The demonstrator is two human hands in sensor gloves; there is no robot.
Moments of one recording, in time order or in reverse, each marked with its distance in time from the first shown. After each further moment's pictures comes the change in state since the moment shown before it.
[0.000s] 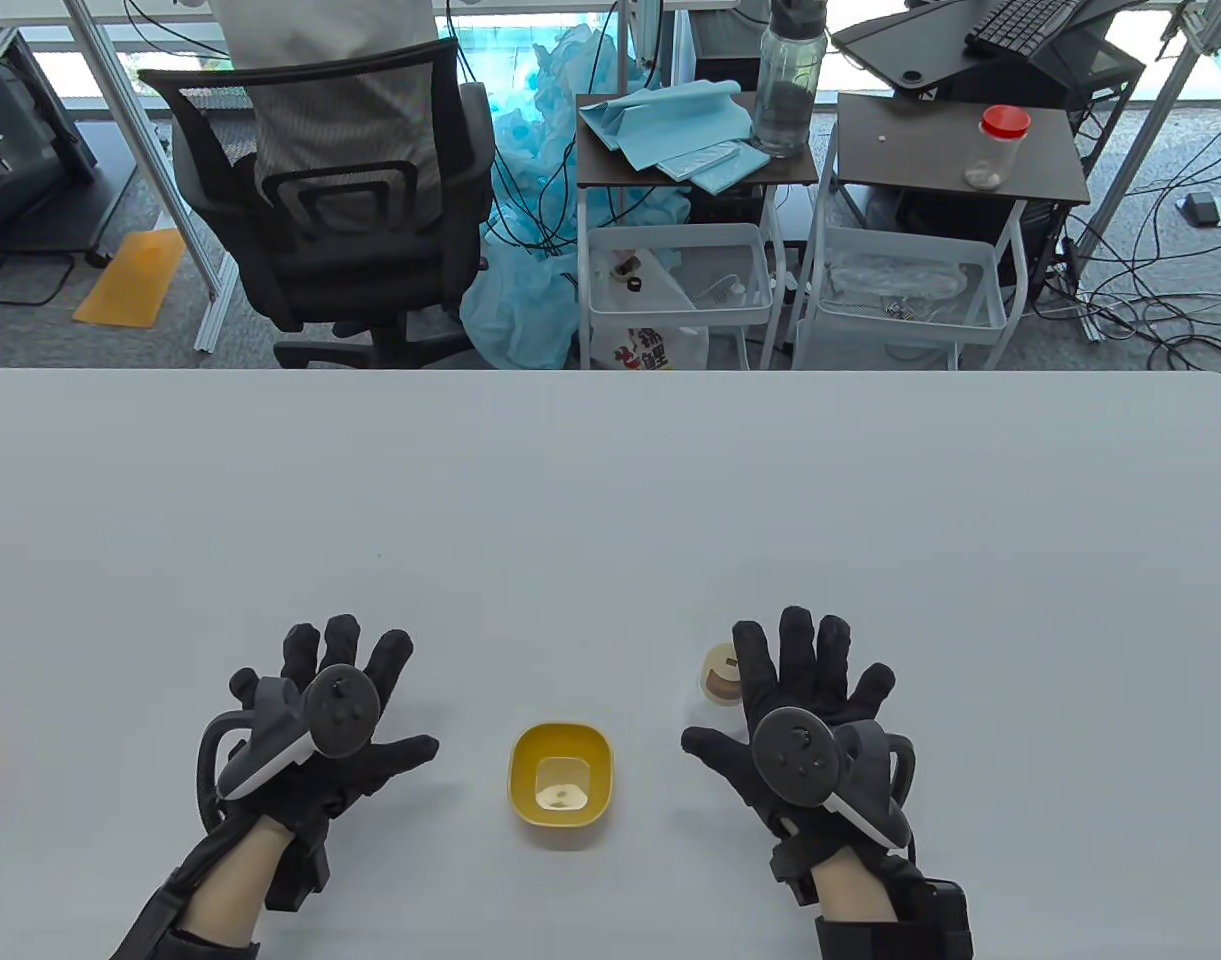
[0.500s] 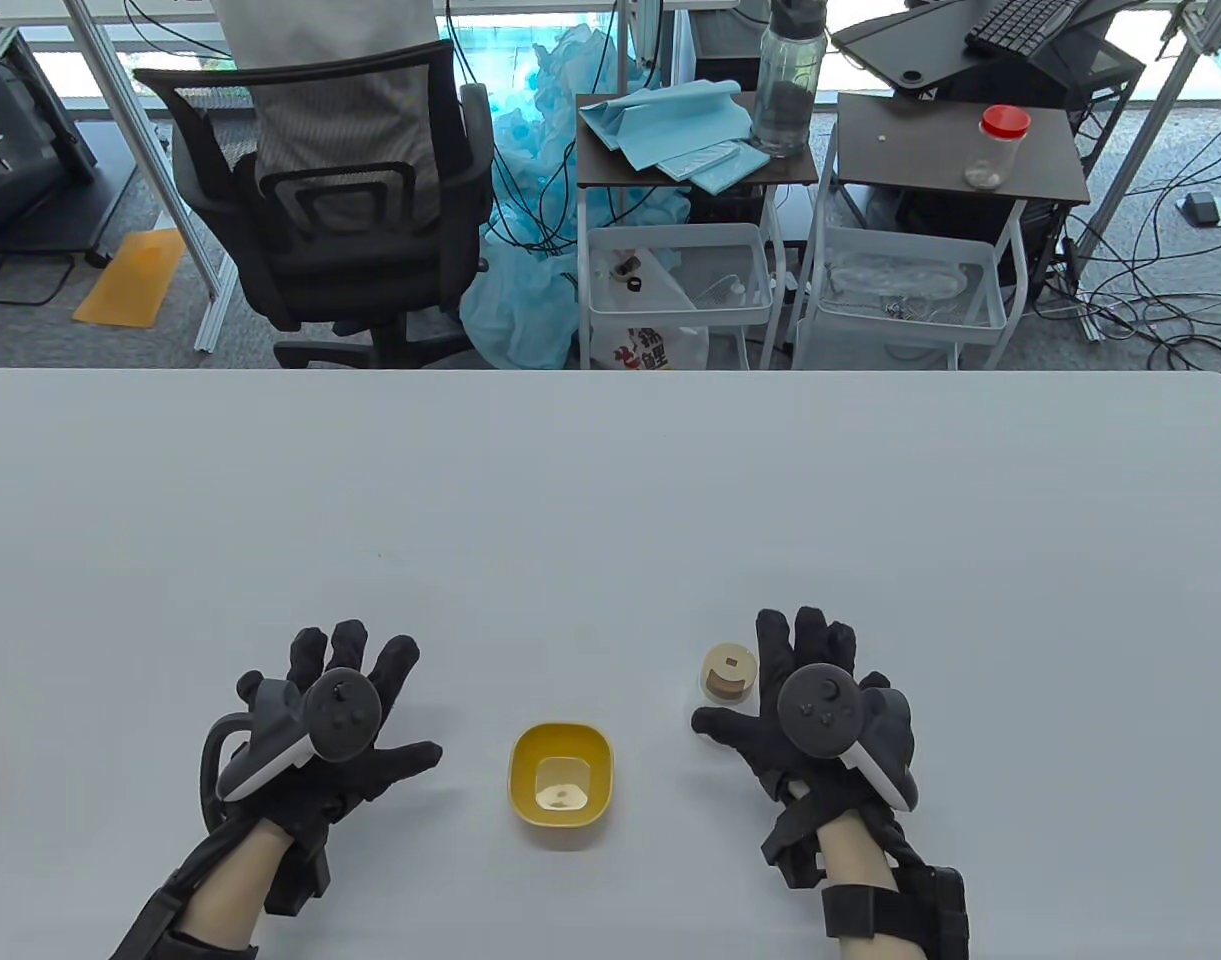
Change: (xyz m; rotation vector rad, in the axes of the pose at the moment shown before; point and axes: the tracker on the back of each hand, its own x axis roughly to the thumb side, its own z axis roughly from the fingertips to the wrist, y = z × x) left_hand 0.001 -0.003 0.000 -0.009 -0.031 0.017; right_hand -0.032 0.026 -0.024 0.141 0.141 -0.246
